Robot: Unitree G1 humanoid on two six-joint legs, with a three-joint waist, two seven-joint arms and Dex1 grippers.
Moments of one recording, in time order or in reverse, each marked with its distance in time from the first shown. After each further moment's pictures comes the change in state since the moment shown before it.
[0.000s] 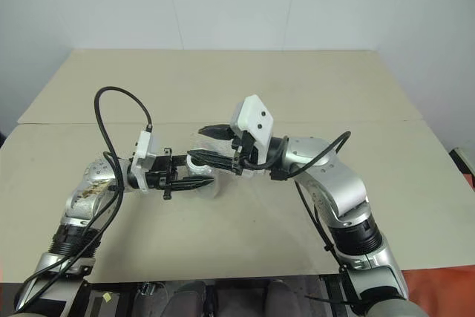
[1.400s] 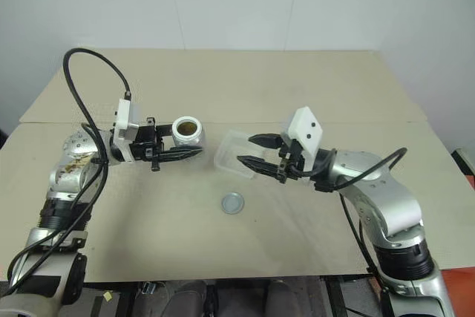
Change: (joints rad) left arm -0.194 0.059 0.054 0.148 0.018 -0.070 -0.016; right arm 0.217 -0.244 -0.180 -0.097 0.076 0.052 0.008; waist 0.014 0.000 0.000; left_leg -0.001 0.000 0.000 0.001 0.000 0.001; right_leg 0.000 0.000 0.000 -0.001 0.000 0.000
